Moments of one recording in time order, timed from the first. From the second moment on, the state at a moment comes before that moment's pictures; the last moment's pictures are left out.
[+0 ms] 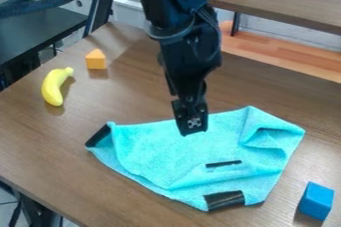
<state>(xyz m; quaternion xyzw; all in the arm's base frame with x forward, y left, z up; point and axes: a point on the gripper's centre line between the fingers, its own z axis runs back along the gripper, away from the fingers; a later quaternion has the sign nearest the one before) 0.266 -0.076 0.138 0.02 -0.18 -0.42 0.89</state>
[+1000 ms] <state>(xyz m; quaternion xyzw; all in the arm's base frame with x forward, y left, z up) 0.323 -0.087 0.043 0.02 -0.18 -0.37 0.91</state>
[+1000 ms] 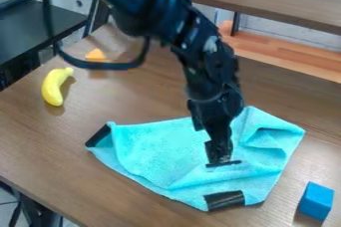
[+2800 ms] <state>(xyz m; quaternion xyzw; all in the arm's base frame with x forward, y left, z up) 0.323 -0.107 0.005 0.01 -0.15 -0.38 0.91</state>
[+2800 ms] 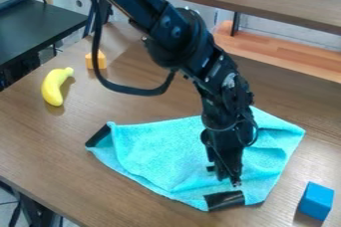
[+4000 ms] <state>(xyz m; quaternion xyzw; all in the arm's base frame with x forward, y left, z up) 0.327 -0.099 0.000 -0.01 -0.13 -0.37 0.92</state>
